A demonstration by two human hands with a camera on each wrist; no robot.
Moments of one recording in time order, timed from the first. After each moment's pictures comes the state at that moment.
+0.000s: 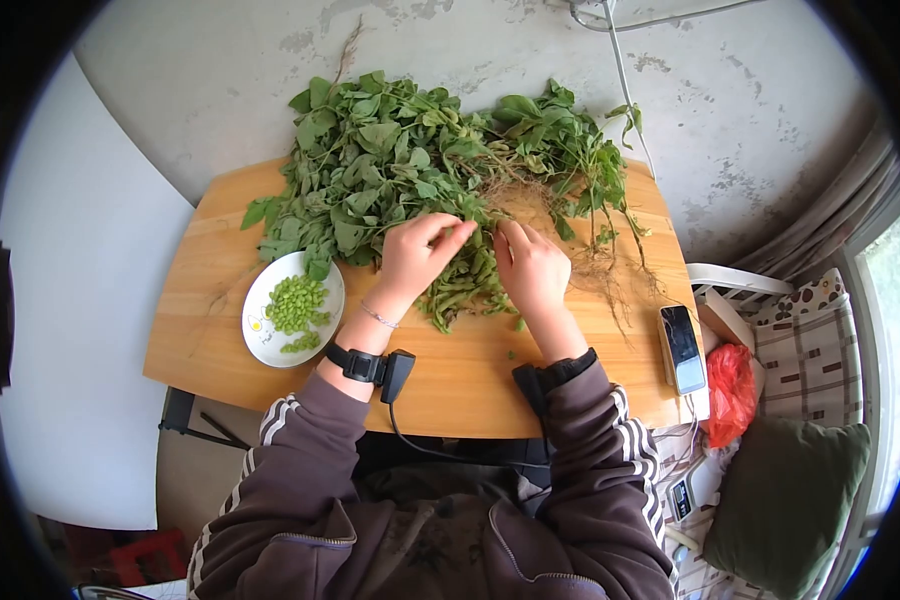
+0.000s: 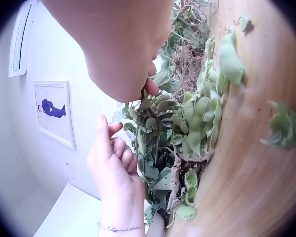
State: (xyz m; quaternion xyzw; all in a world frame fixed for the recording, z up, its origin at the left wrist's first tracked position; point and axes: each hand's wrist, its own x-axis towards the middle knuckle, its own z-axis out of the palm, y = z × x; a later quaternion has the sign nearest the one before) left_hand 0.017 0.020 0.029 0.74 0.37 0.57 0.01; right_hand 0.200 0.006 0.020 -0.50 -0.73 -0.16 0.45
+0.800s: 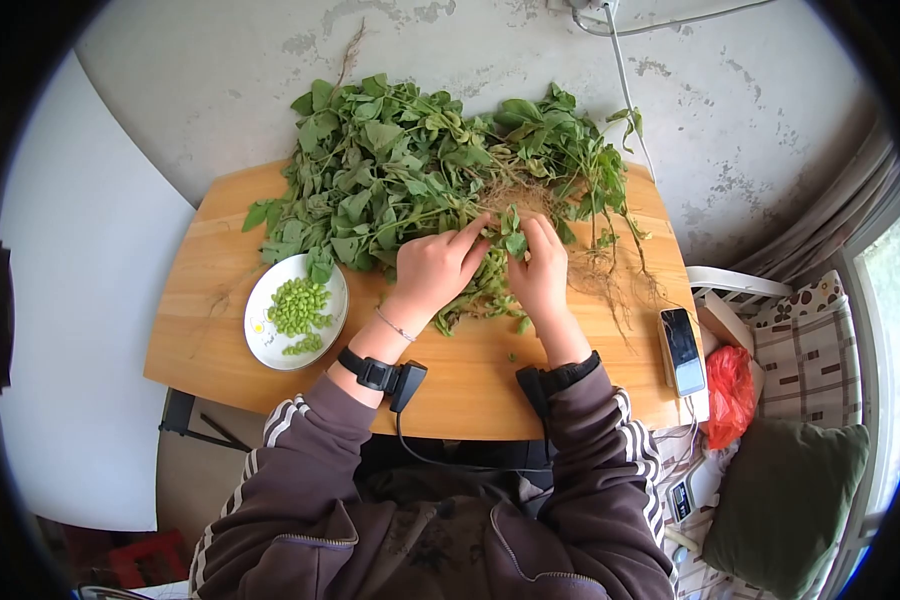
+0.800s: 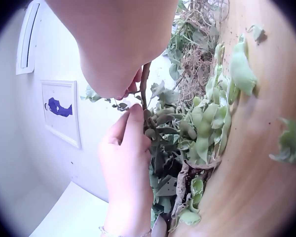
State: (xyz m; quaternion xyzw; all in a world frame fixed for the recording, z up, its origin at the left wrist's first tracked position) left_hand 0.031 0.012 0.018 0.79 0.44 0.41 -0.15; right_hand 0.211 0.012 0.018 -0.41 -0.73 -0.05 0.54
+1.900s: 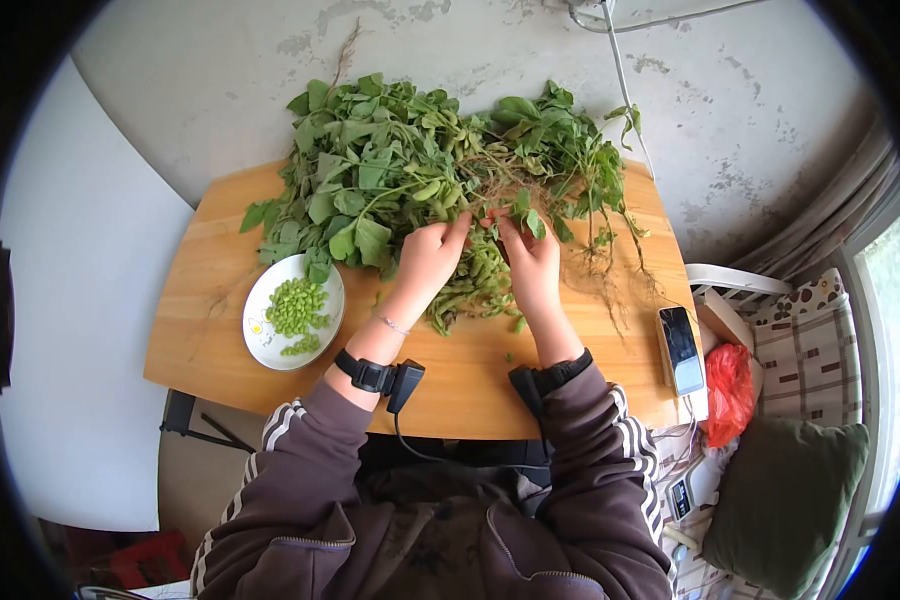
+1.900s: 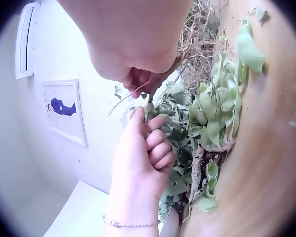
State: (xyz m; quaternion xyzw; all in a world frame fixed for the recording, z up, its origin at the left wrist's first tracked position) left_hand 0.038 0.026 0.022 0.63 0.57 0.48 0.22; right_hand 0.194 0.015 0.019 -0.33 -0.51 0.47 0.64
